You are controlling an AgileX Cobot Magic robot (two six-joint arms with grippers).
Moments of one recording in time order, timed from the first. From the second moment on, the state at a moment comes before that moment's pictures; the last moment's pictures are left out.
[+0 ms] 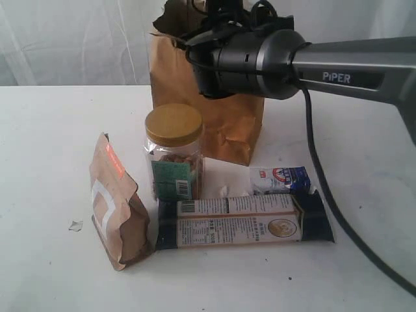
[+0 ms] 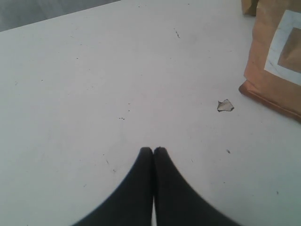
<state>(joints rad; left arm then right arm) -0.20 0.00 0.02 0.18 0.43 -0.02 0.70 2.03 -1.64 1.53 -0.89 -1.51</state>
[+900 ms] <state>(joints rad) -0.20 0.00 0.02 0.18 0.43 -0.02 0.70 2.02 -1.64 1.57 -0.96 -1.51</state>
